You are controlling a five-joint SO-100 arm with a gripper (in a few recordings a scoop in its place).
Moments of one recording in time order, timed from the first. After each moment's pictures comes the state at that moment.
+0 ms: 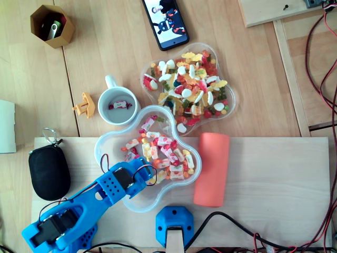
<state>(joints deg) 54.0 93.4 120.8 54.4 7.1</state>
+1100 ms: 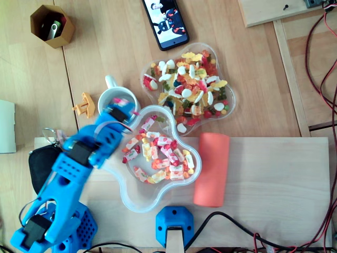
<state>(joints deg) 30.1 99.7 91.8 54.7 7.7</state>
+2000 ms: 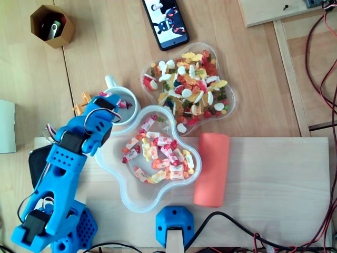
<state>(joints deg) 24.2 96.2 91.7 54.7 7.8</state>
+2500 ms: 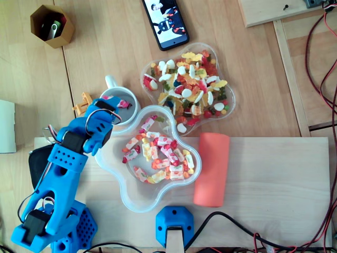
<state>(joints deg) 24.2 96.2 95.4 54.9 7.8</state>
